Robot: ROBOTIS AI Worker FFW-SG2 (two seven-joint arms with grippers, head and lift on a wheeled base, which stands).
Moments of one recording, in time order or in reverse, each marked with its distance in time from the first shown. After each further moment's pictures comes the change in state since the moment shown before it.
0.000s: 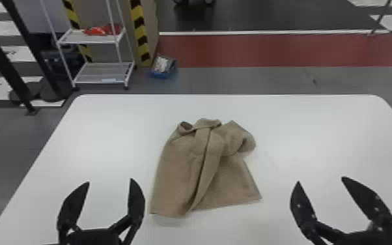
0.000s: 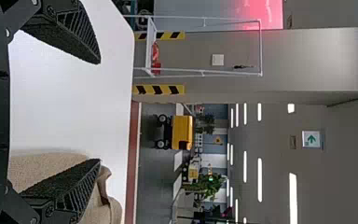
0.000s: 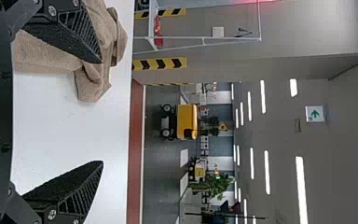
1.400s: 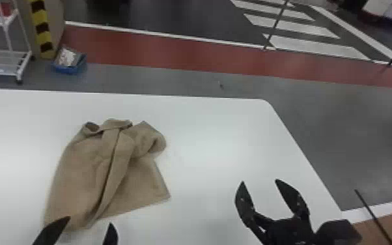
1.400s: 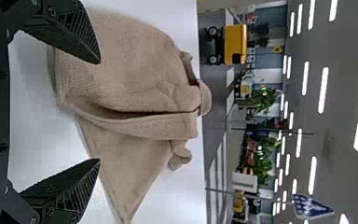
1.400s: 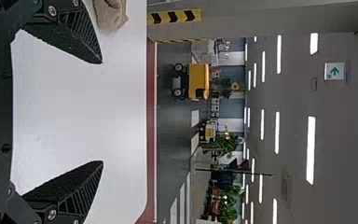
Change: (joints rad) left arm -0.225 0.025 -0.219 0.266 0.016 0.194 -0.221; right arm 0.000 0.035 -0.202 0.074 -0.087 -0.003 0.003
